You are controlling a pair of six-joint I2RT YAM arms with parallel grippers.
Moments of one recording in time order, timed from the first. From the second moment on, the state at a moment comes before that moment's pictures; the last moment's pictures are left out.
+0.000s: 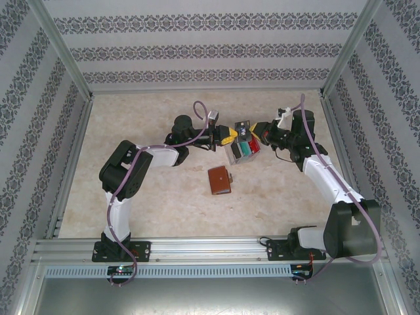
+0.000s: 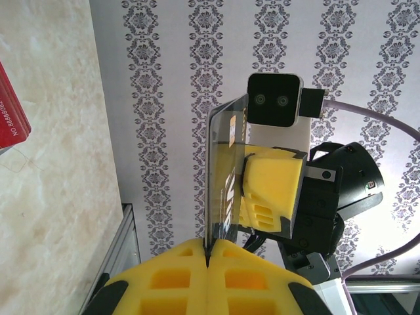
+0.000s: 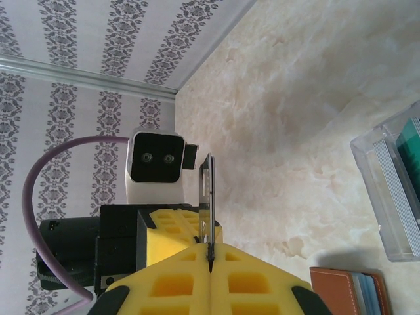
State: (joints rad) left arm -0.51 2.04 1.16 0.96 0.93 -1.60; right arm 0.08 1.30 0.88 -0.06 -0.76 0.94
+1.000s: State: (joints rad) left arm -0.51 2.05 1.16 1.00 0.92 -1.63; right arm 0.06 1.27 0.86 -0.06 -0.76 0.95
